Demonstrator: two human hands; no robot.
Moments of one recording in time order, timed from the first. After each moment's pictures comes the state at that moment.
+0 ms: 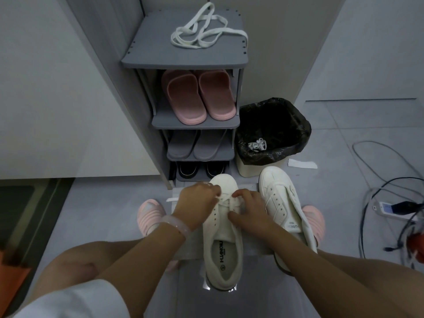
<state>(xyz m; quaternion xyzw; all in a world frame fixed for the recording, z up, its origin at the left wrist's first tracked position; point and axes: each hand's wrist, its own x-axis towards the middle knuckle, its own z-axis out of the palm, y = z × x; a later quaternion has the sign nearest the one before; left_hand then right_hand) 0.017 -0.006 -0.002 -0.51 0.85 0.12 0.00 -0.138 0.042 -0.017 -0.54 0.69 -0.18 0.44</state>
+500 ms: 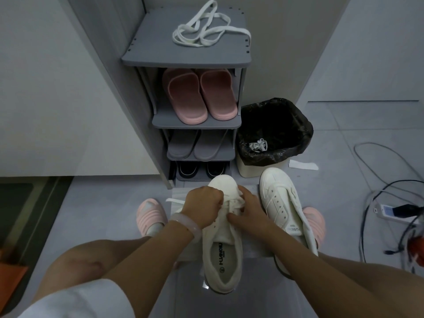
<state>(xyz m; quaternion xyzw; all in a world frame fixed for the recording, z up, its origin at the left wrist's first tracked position) 0.004 -0.008 -0.007 -0.51 0.85 0.15 0.04 -0.135 0.037 -0.020 -0.50 0.67 -0.21 0.50</state>
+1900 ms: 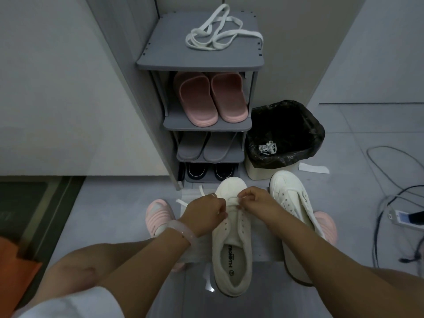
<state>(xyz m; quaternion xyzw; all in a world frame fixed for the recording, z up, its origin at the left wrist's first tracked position) 0.027 -0.001 -0.006 -0.50 0.83 0.26 0.04 -0.135 0.010 -0.009 -0.45 0.67 -0.23 0.54</state>
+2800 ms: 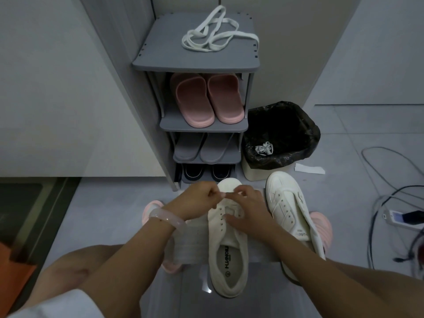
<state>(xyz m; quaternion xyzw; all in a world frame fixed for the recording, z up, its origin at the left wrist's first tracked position) 0.030 -0.020 0.030 -0.53 0.72 0.45 -0.05 -0.130 0.028 -0.012 -0.70 0.62 -0.13 0.33</state>
